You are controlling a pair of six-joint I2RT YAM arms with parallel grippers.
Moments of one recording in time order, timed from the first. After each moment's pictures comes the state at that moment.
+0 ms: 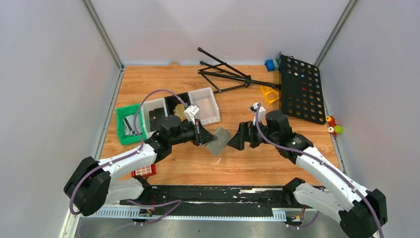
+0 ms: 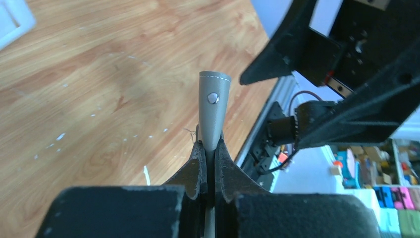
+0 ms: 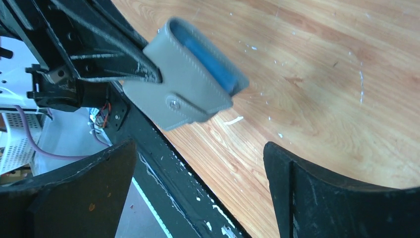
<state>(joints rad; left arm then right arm) -0.68 1.18 0.52 0.41 0.50 -0.72 0.56 0.98 0.74 -0.34 -0.48 0.45</state>
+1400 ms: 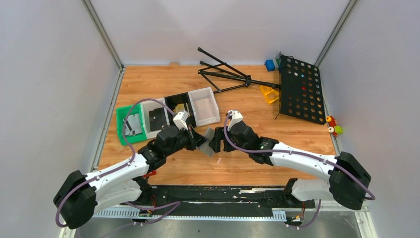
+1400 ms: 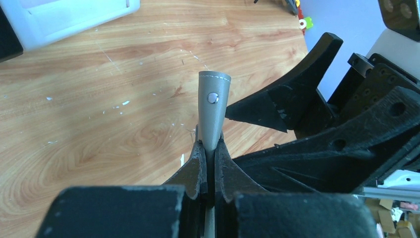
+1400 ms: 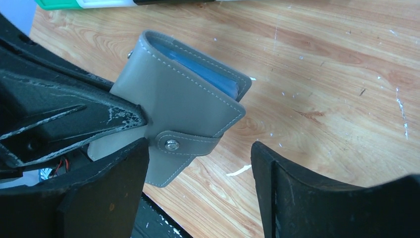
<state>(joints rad) -0.77 0.98 0.43 0.23 0.09 -0.78 0.96 1.24 0.70 -0.02 0.10 0.64</state>
